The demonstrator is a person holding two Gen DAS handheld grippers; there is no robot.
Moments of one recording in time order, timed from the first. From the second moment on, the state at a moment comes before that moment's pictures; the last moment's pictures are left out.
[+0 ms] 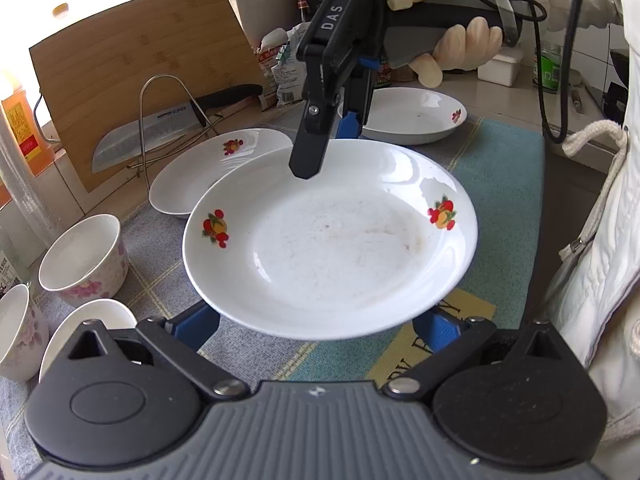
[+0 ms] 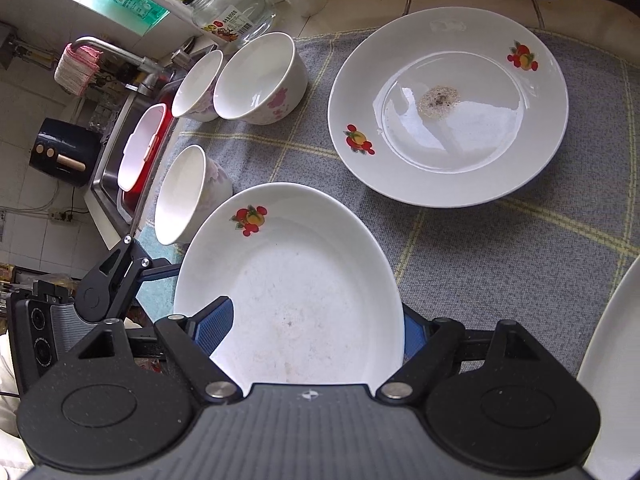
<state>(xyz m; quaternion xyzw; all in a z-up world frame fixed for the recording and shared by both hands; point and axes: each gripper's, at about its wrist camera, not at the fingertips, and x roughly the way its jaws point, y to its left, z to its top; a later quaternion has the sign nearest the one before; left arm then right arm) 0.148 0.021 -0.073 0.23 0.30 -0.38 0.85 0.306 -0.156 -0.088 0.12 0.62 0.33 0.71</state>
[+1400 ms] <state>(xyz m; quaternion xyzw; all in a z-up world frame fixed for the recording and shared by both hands) 0.230 -0.173 -0.071 0.26 0.28 -0.49 0.79 0.292 -0.384 -0.100 0.19 0.58 0.21 0.77</state>
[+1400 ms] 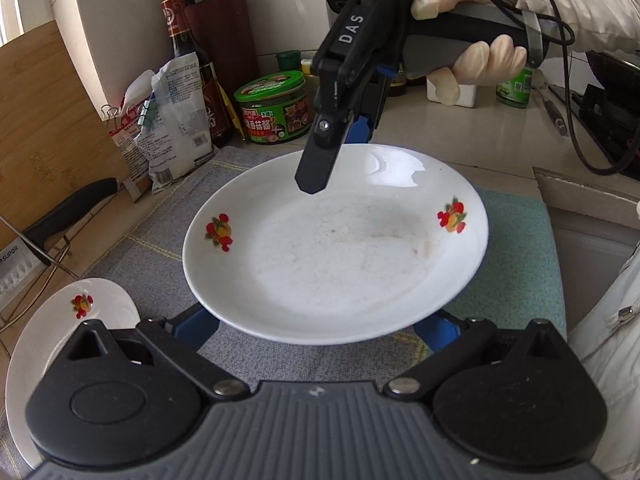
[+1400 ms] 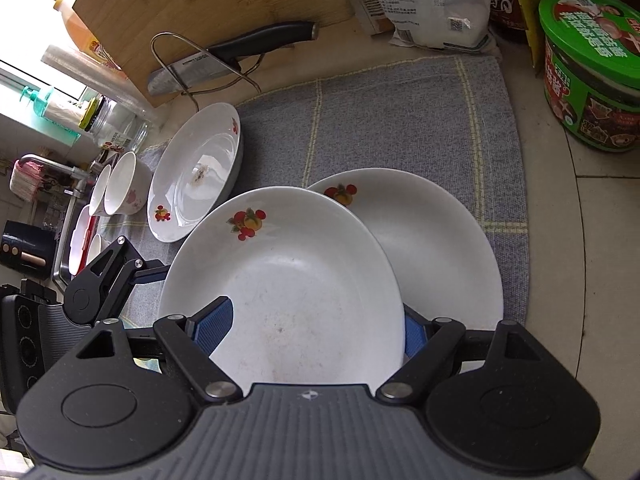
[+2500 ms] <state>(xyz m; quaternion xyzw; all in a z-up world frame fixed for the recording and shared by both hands) 0.245 -0.195 -0.077 0.29 0.29 -0.49 0.77 0.292 -0.403 -0.114 0.17 0.58 0.17 0.78</state>
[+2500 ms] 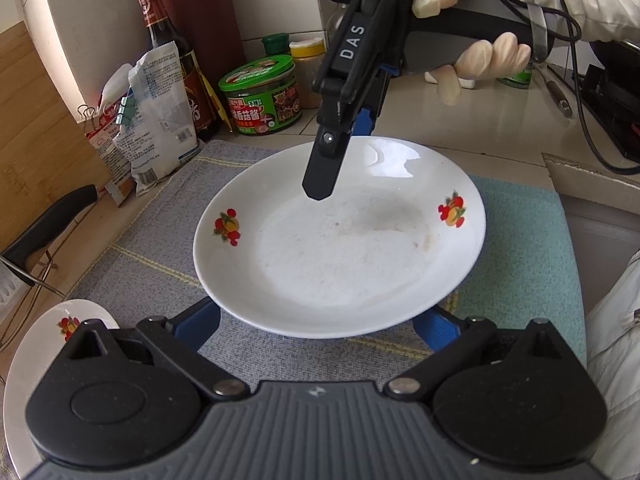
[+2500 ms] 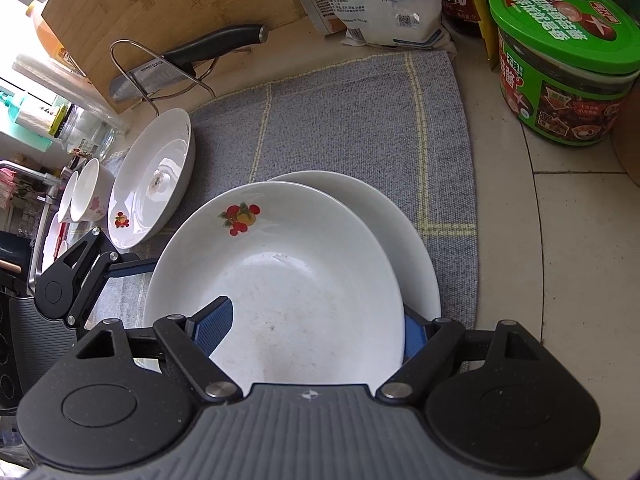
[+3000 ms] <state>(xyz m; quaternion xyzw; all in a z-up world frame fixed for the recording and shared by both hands) 0.243 -0.196 -0.076 0.29 0.27 -0.50 0.77 0.277 -0.412 -0.107 0.19 0.58 0.16 0.78</state>
